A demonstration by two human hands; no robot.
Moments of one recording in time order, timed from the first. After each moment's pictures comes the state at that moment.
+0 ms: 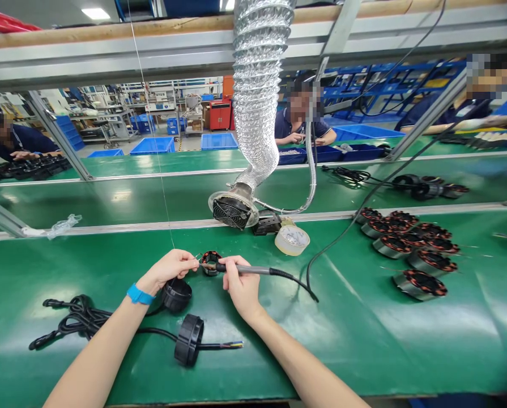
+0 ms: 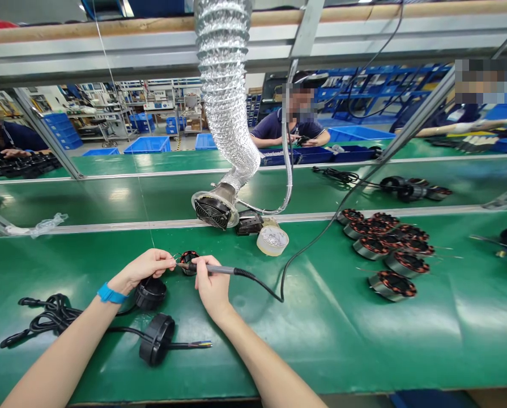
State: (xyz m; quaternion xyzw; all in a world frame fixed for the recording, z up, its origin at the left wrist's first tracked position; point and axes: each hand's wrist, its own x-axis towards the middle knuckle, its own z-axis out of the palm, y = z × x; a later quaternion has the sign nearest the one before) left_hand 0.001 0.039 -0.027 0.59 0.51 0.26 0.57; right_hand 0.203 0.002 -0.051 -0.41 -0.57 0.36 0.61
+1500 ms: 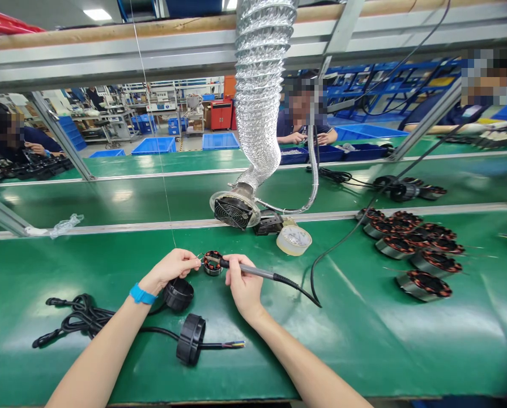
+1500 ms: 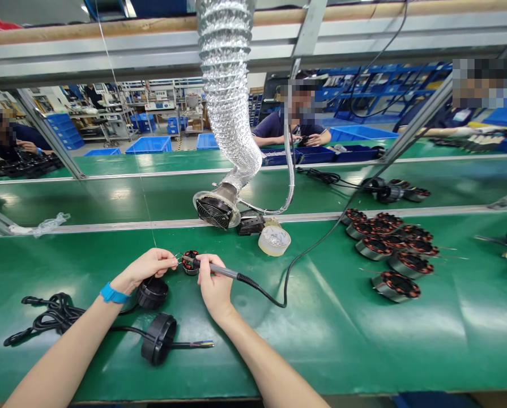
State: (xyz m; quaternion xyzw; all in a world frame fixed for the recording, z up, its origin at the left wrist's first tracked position) left_hand 0.004 0.035 -0.022 0.58 0.53 0.26 0.56; right_hand 0.201 0.002 -0.047 -0.42 -0.56 0.34 0.64
